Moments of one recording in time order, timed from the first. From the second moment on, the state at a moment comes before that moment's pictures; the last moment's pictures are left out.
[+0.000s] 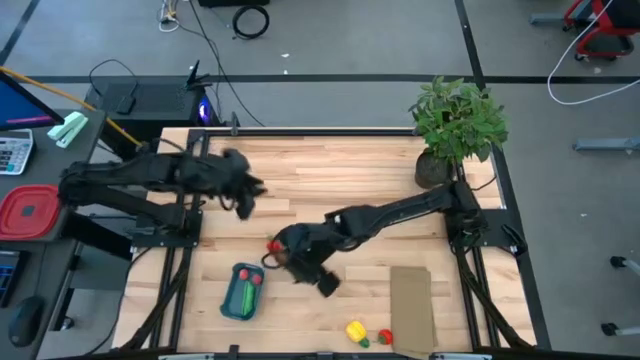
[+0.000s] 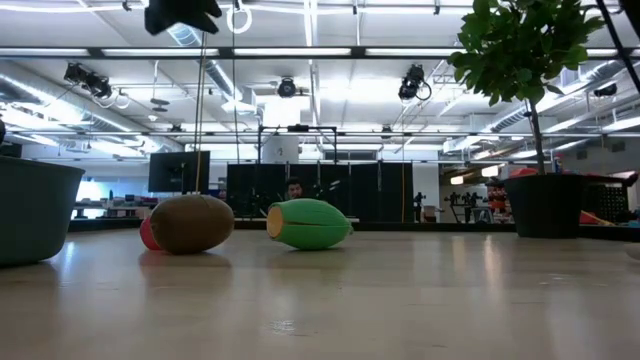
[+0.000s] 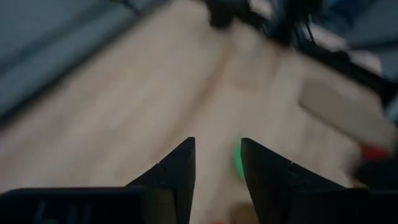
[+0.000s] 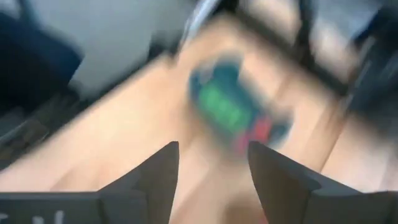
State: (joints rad) left arm -0.03 1.01 1.14 -0.78 -0.27 -0.51; right arm 0.24 2.09 1.96 -0.65 -0.22 -0.42
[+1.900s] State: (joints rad) left arm -0.29 1.55 1.05 -0.62 -0.03 -0.96; right arm 0.15 1.15 0.97 -0.86 0.39 0.30
